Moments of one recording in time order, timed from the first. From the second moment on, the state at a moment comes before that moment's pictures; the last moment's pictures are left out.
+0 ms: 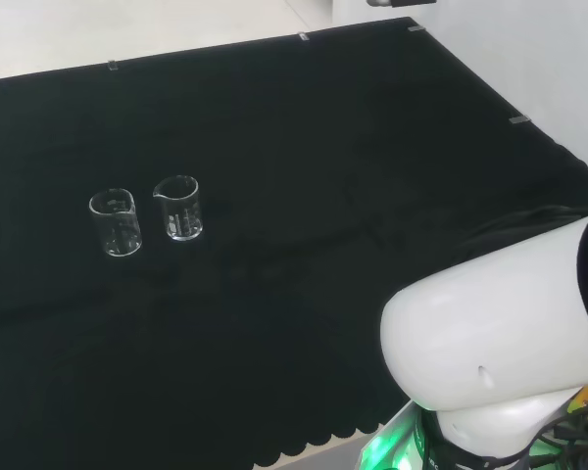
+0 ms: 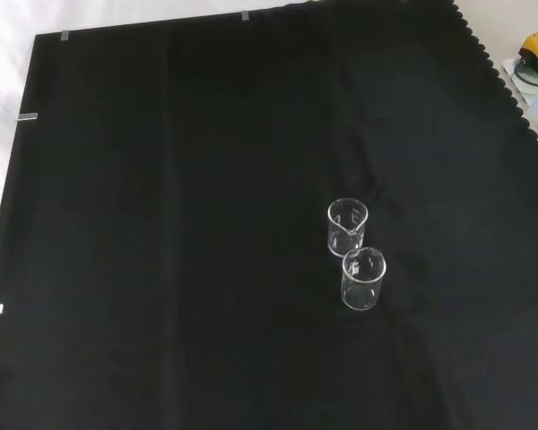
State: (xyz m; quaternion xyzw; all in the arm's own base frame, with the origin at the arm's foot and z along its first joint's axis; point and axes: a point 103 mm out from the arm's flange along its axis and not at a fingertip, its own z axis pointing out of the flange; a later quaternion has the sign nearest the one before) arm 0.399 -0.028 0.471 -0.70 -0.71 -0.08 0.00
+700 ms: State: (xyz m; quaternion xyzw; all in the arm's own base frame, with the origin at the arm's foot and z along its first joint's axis) arm 0.412 -0.016 0.462 -0.68 -0.73 -0.09 0.02
